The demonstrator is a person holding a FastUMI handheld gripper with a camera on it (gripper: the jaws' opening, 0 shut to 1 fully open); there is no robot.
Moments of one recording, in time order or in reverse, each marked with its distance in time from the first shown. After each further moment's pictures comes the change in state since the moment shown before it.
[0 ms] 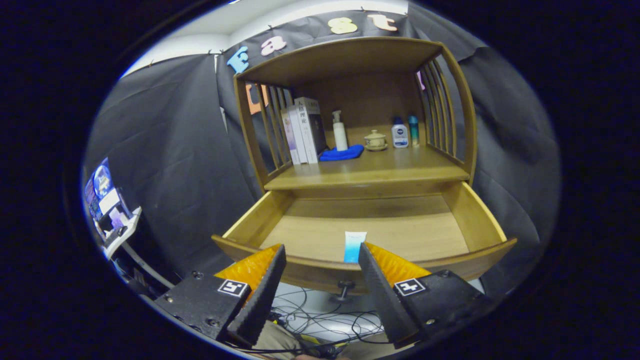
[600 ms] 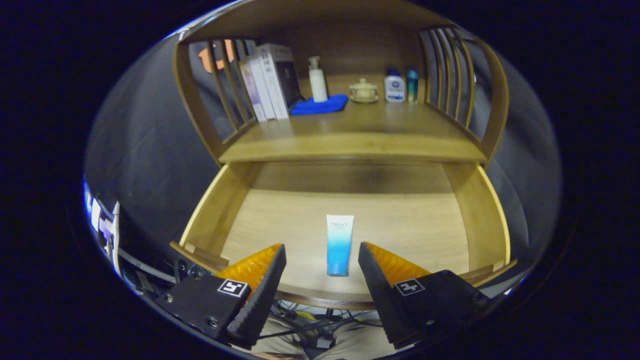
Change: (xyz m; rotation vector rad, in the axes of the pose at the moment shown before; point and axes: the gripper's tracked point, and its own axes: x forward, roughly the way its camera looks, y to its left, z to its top) arm 0.084 -0.032 -0.024 0.082 0.449 -0.174
